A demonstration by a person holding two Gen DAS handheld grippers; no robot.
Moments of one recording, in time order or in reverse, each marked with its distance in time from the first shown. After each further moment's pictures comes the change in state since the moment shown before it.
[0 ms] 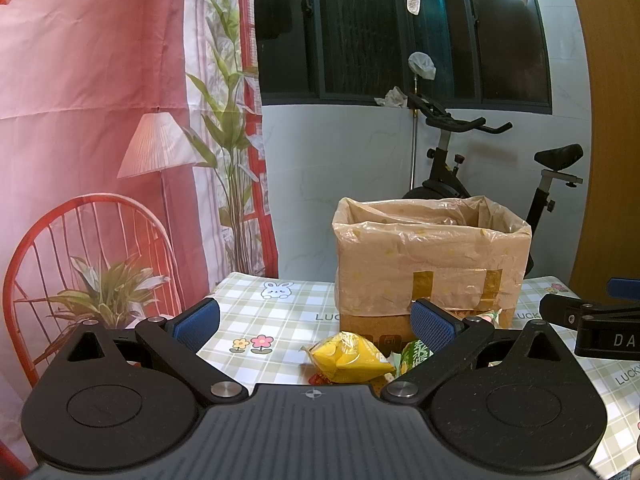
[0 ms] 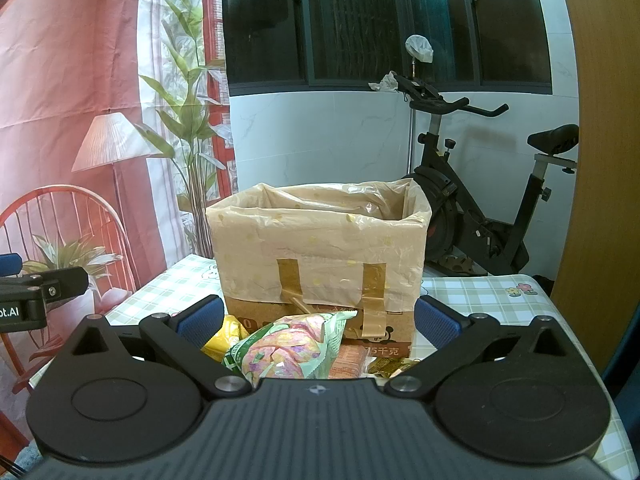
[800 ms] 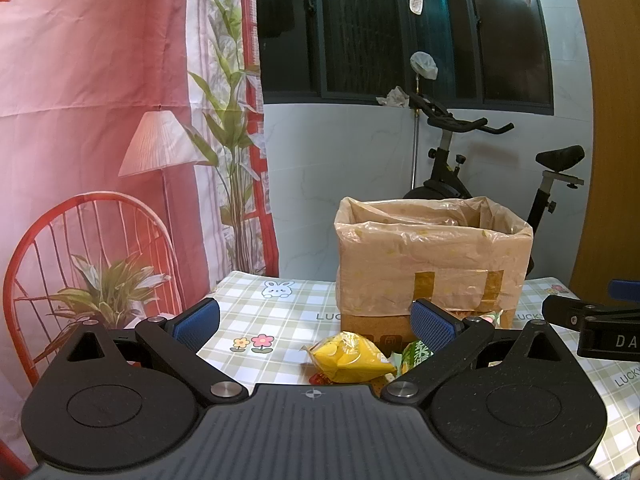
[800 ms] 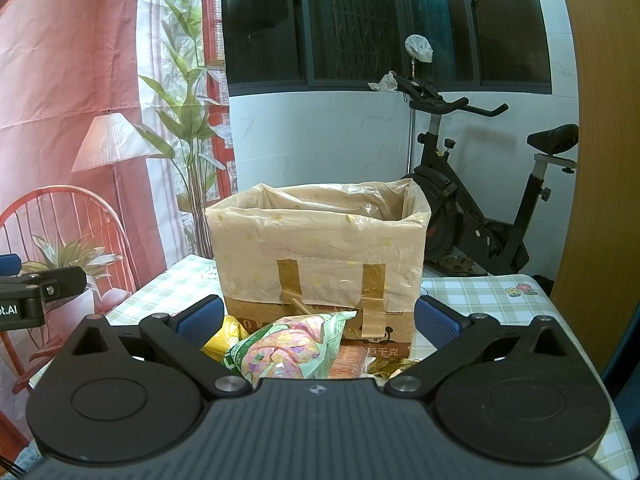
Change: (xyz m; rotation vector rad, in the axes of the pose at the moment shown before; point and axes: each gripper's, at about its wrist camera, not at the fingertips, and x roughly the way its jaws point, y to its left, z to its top) left arm 0.000 0.001 -0.002 -0.008 0.004 0.002; right arm 0.000 0.000 0.000 0.000 -0.001 0.000
